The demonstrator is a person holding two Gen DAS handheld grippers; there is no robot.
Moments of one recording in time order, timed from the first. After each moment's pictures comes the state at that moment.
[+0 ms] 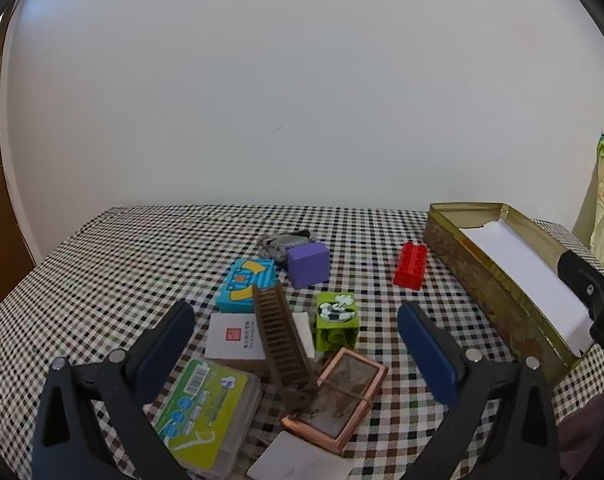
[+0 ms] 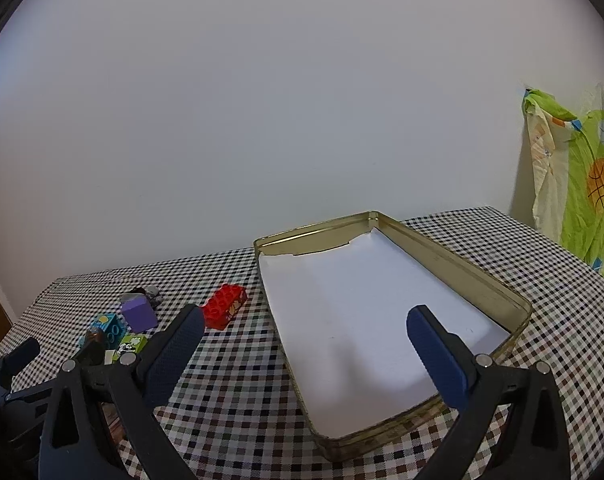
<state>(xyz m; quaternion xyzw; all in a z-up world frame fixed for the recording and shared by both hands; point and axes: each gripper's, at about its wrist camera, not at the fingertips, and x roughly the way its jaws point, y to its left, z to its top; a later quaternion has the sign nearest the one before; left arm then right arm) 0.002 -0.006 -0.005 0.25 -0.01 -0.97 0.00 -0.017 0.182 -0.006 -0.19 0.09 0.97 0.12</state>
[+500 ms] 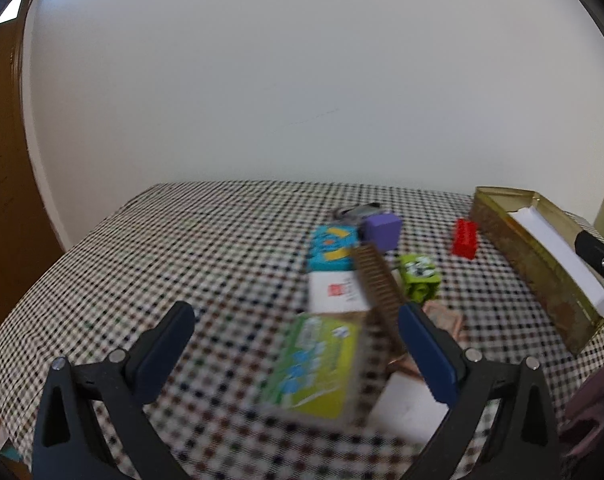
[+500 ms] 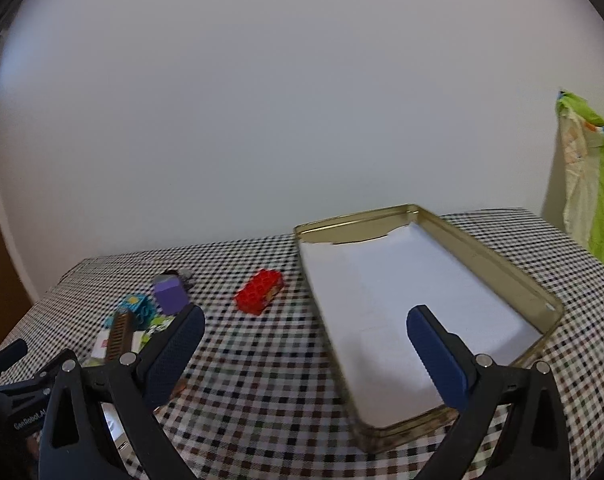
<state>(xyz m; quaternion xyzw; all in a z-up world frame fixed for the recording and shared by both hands) 0.030 -0.070 -0.010 0.28 0.00 -0.96 0.05 -0.026 0.164 -0.011 -0.20 0.08 0.97 0.05</state>
